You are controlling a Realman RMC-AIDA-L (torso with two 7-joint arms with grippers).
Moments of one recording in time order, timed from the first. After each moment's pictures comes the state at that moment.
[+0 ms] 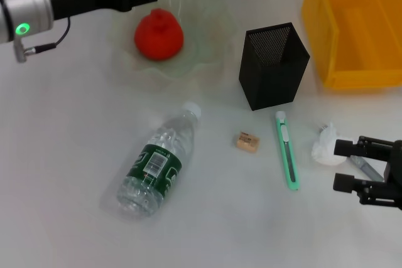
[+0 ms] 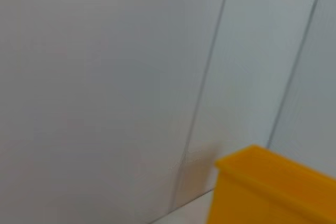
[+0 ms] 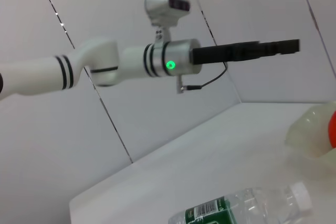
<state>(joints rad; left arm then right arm) -0.62 -2.06 0.87 0.78 1.77 1.20 -1.63 0.40 2.02 -0.21 -0.54 -2.35 -1.99 1.20</state>
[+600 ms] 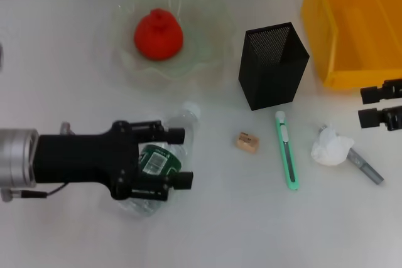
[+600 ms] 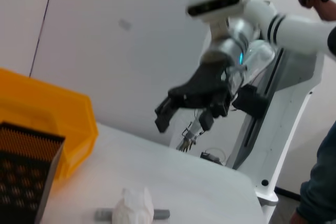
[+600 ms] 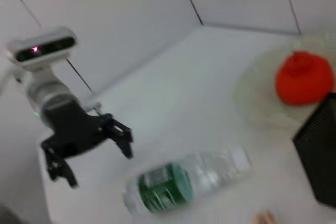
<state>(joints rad) -0.44 -2.06 0.90 0.71 1.81 1.83 -1.39 0.58 1.96 -0.47 -1.01 -2.30 -2.04 1.84</state>
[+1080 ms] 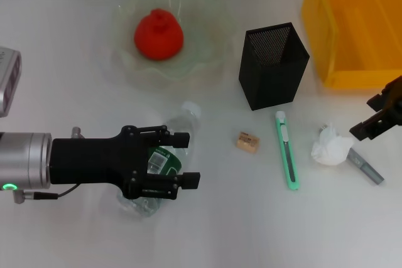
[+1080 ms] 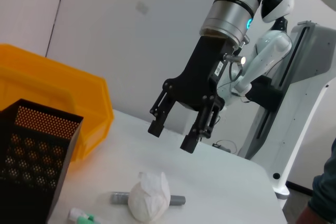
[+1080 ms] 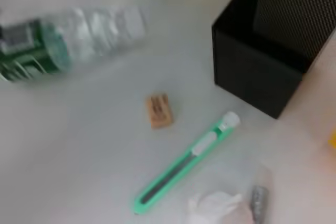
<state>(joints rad) -0.46 -2.07 0.92 0.59 1.87 1.74 -1.32 0.68 2.07 -1.00 -1.40 -2.71 -1.92 2.25</state>
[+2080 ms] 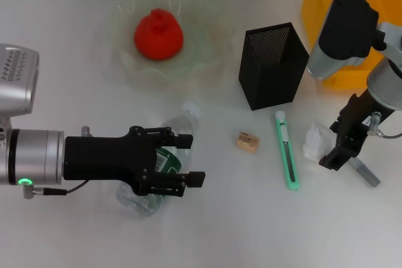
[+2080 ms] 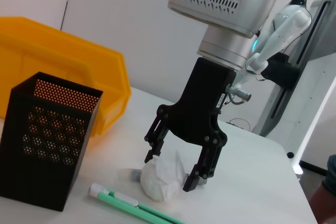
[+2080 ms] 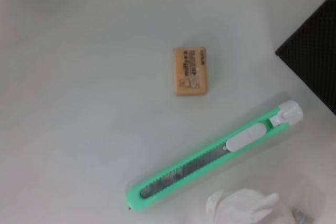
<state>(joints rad) -0.49 -2.06 0.98 0.58 1.87 1.64 -1.33 0.70 2.08 -1.41 -1.19 -2.73 -1.64 2.27</state>
